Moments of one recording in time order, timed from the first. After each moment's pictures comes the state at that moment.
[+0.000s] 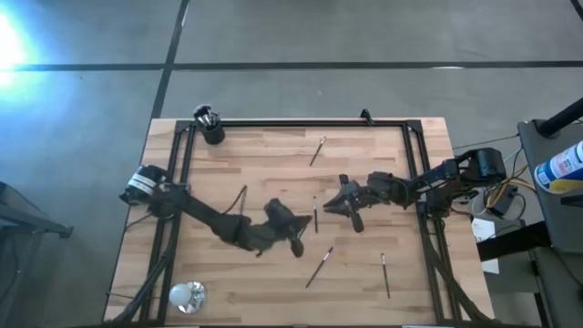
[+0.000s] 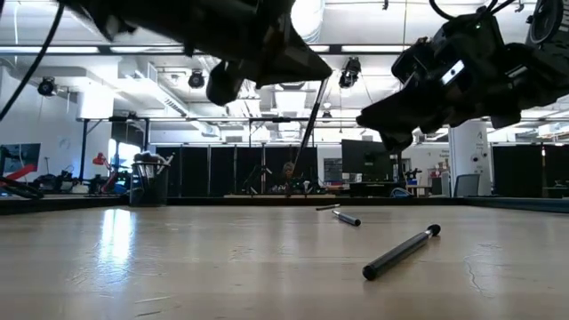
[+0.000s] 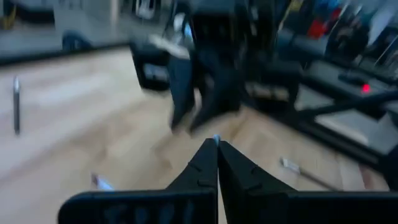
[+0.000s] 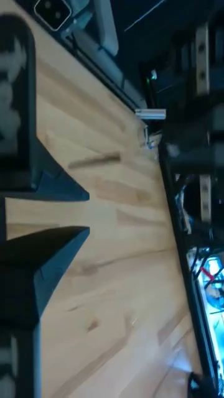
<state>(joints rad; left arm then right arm) -0.38 1.78 0.96 0.60 -0.77 -0.52 -0.06 1.50 0.28 1.03 -0.27 0.24</state>
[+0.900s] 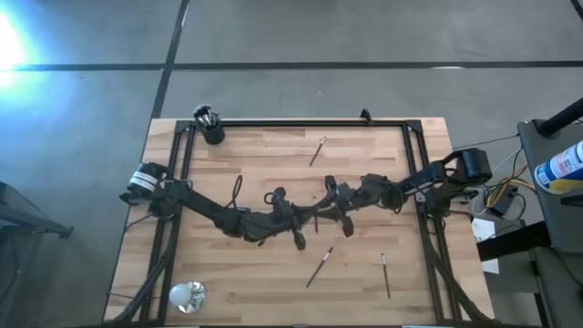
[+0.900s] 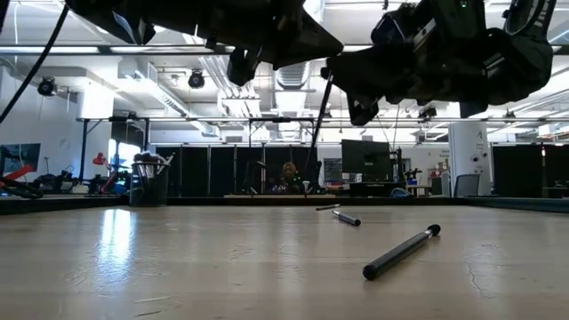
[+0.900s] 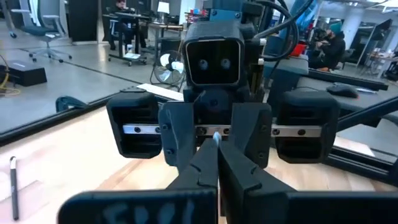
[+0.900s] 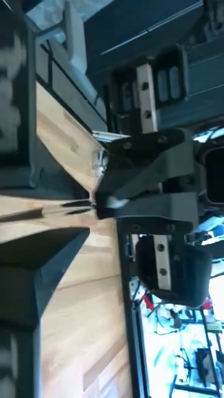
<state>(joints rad) -0.31 1.78 0.95 0.82 -0.69 -0.21 0.00 1.63 0.44 1.20 -0.27 0.23</state>
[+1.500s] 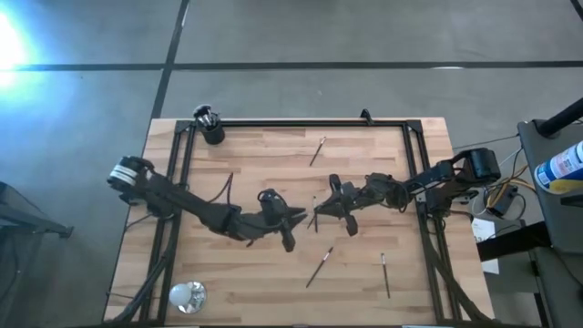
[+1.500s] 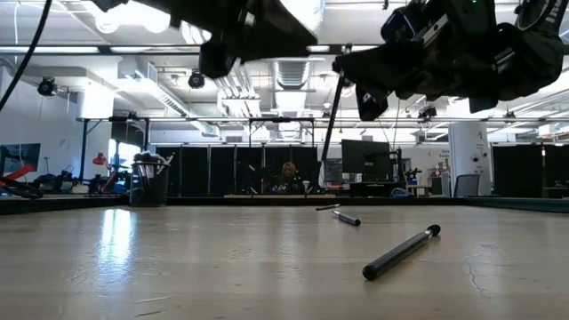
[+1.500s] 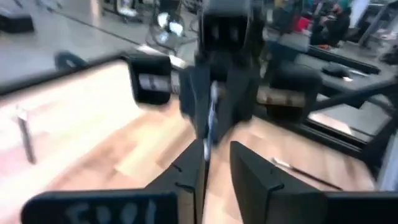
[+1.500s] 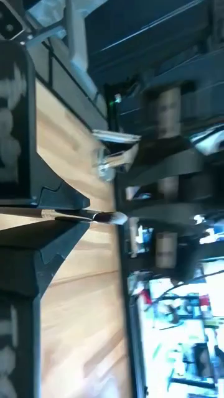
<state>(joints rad) -0.34 1.61 0.93 0.45 -0.67 -0.45 0.00 1.56 0.40 1.15 -0.26 0.21</state>
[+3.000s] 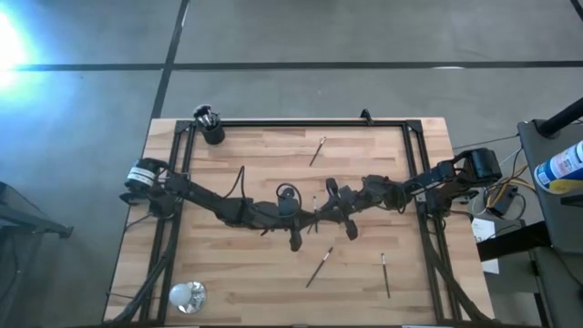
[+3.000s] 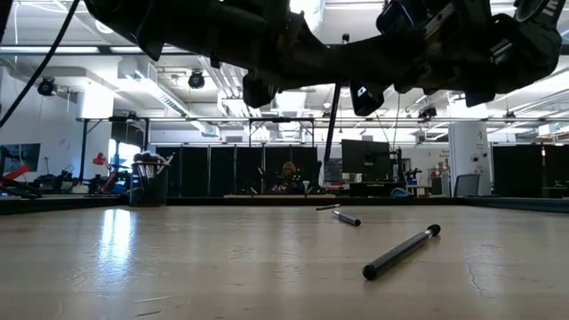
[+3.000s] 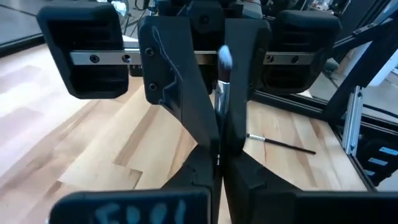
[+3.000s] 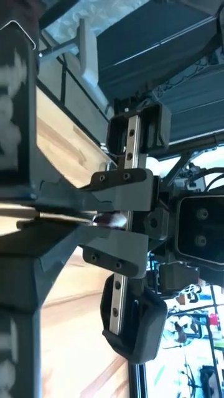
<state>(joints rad) -0.22 1.74 0.94 0.61 -0.31 -0.33 0.04 1.55 0.45 1.08 -0.29 0.20</state>
